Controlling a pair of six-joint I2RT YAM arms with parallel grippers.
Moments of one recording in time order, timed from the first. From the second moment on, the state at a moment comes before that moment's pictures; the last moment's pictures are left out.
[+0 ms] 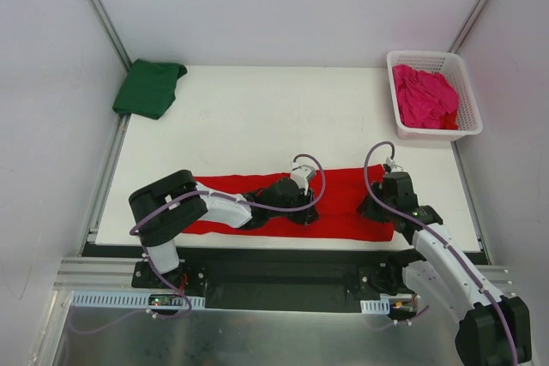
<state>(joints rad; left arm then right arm) -1.09 1.76 0.73 0.46 0.07 -0.67 0.29 0.77 0.37 -0.51 -0.04 0.54</state>
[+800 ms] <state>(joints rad) -1.09 1.76 0.75 0.38 0.05 -0.64 0.30 0.76 0.38 -0.53 0.00 0.56</state>
